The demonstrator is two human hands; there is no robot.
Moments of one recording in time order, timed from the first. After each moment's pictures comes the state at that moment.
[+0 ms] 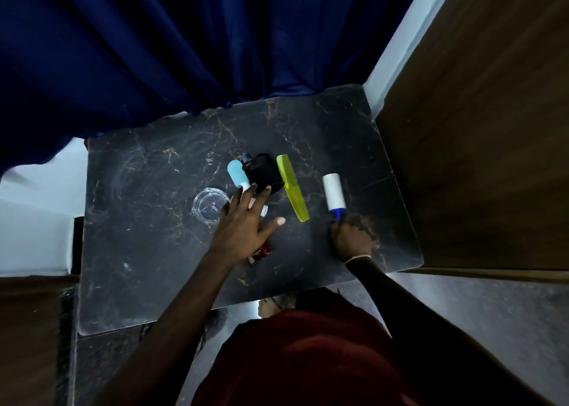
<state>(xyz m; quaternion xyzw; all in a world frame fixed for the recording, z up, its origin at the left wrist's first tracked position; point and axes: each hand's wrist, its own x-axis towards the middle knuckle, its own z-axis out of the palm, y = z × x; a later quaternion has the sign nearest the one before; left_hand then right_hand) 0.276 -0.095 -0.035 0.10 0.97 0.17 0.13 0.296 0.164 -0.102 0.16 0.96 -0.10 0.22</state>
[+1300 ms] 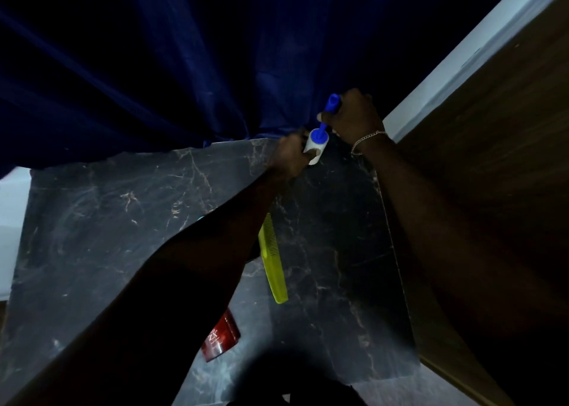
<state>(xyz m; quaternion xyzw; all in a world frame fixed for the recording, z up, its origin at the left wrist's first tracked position) -0.077 0.056 -0.103 0.03 0.90 0.42 0.13 -0.097 0.198 0.010 0.05 0.95 -0.32 0.05</state>
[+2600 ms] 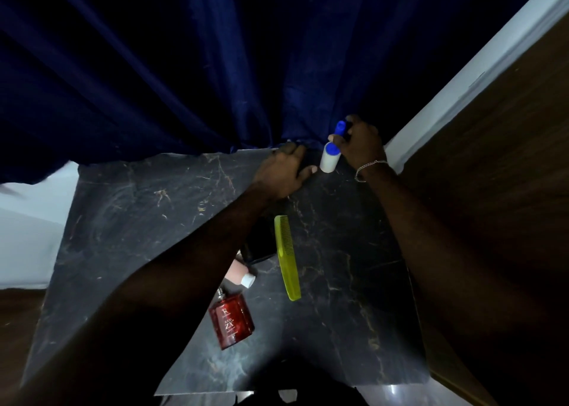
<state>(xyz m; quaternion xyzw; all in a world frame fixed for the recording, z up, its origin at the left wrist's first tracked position) -0.018 -0.009 -0.060 0.12 0.97 0.19 0.06 -0.067 0.182 -0.013 0.04 0.95 -0.31 0.05</state>
